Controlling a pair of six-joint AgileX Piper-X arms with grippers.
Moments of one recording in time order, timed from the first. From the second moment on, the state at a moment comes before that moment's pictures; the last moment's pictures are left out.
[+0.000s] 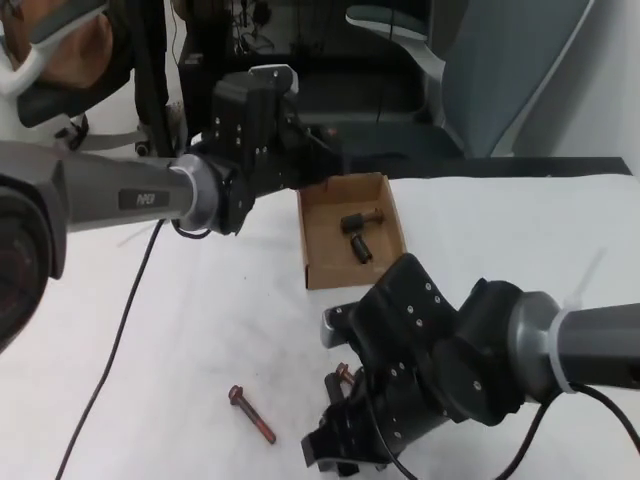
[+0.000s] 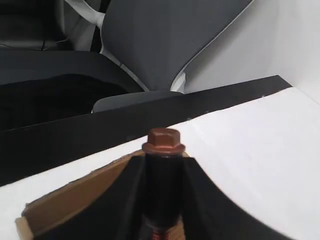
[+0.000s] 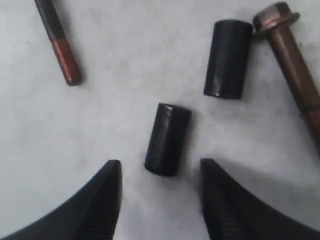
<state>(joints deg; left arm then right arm) -23.5 120.4 -78.2 -17.6 20.4 -12.2 44.5 97.1 -49.0 20.6 -10.3 22.3</state>
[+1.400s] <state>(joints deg) -23.1 120.1 -78.2 -12.9 28.0 -16.8 48.4 60.9 -54.3 43.8 2.4 20.2</state>
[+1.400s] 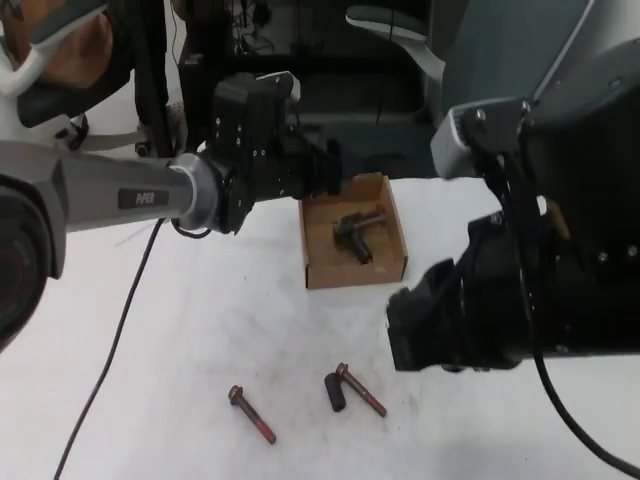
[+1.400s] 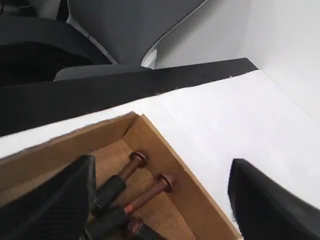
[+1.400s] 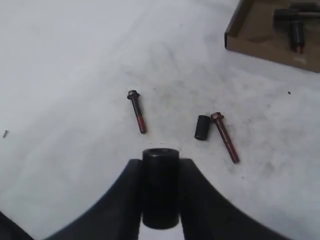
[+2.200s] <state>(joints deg) -36.5 91.8 -58.9 44.4 -4.2 -42.8 48.4 55.2 -53.9 49.5 2.4 13.7</state>
